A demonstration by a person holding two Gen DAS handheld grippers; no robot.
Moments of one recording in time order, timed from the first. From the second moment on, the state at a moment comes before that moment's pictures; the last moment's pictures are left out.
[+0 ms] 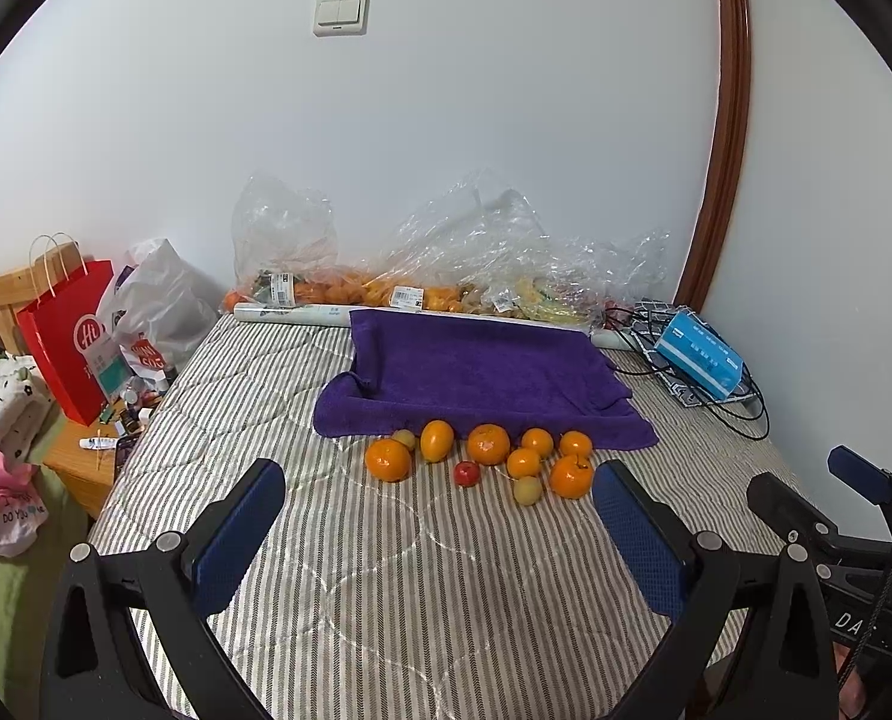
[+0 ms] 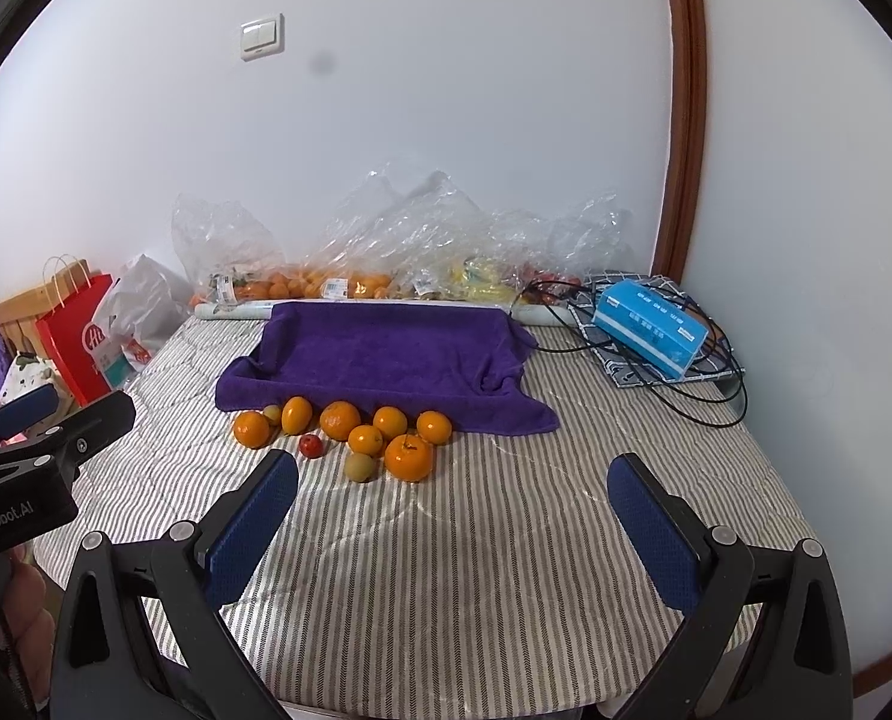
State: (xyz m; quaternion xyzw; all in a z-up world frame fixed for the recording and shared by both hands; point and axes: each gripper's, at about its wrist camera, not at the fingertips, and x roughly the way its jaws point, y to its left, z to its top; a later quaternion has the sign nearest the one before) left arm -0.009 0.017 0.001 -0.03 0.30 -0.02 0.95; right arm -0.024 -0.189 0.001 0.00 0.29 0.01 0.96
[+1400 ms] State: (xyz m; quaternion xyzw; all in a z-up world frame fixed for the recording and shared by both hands) left arm 0.124 0.076 -0.142 -0.03 0.43 0.01 0.90; right arm 0.119 -0.182 -0.137 0.04 0.42 0.09 0.90
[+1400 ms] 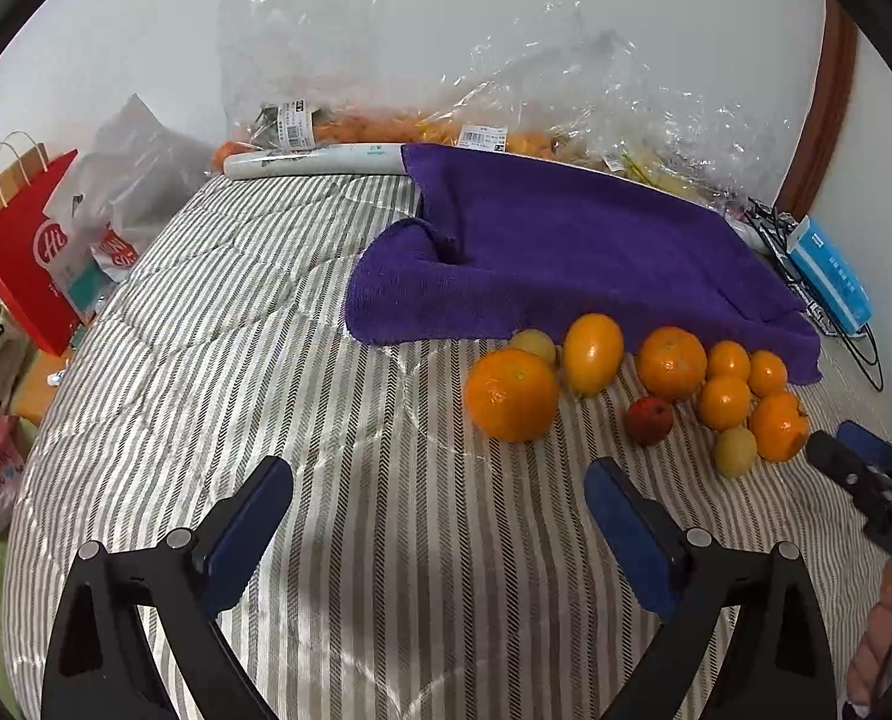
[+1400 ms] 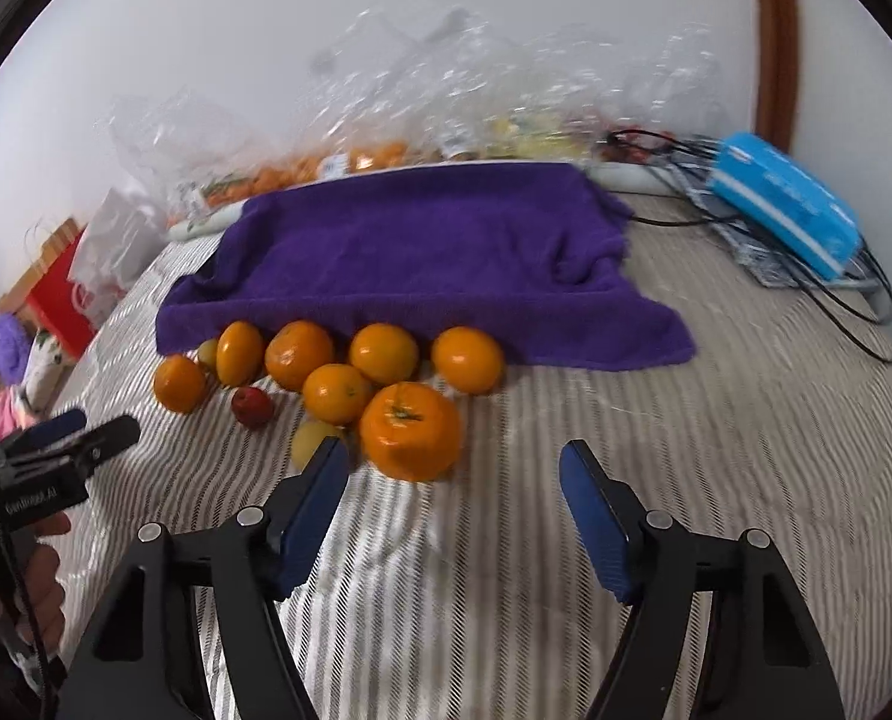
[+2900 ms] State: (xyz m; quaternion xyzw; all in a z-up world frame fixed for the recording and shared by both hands) left arm 0.165 0.059 -0.168 -0.02 0.44 -0.04 0.90; right arm 0.153 -0.154 -0.169 -0.03 0.45 0.09 0.89
